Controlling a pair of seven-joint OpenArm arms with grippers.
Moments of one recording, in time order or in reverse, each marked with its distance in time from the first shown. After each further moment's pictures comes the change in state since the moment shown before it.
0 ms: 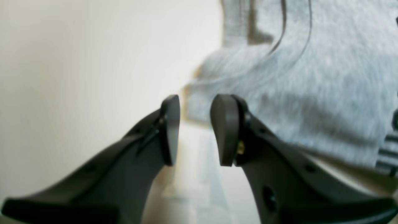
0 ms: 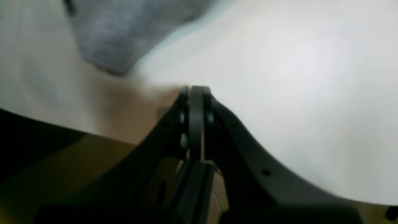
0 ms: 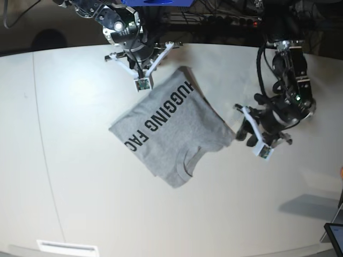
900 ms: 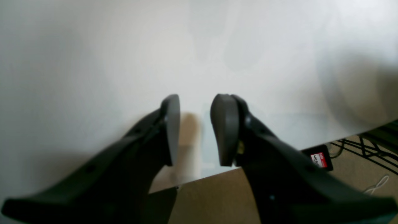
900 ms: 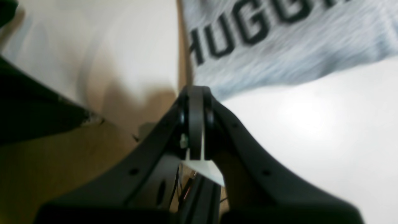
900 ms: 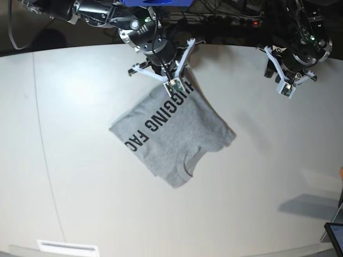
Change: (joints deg) left arm 27.3 -0.8 -14.1 12.2 0.3 -0.2 3.1; right arm 11.3 -0.5 -14.4 0.5 0.3 0.1 2.1
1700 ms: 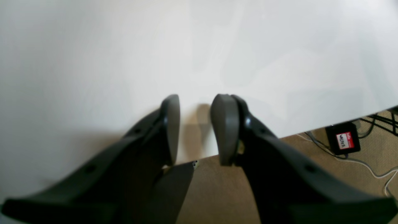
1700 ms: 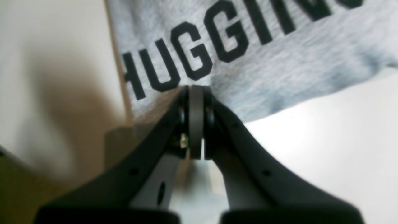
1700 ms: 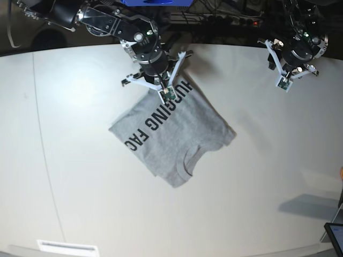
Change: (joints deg) left arm 1.2 1.4 0.6 0.0 10.1 -0.1 -0.4; right arm 1.9 1.3 1.4 -12.4 0.6 0.4 10.8
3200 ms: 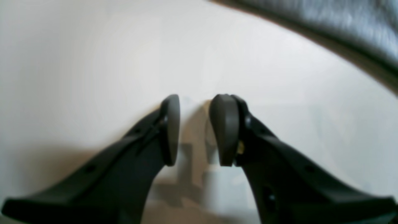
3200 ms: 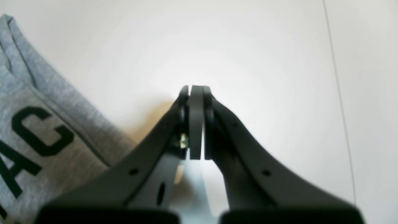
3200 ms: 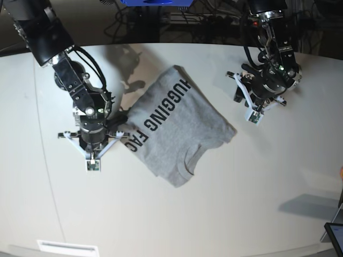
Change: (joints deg) left arm -18.0 8.3 10.0 -9.7 0.9 0.5 0.6; right arm 9.2 2.0 30.1 -13.1 -0.1 5.7 1.1
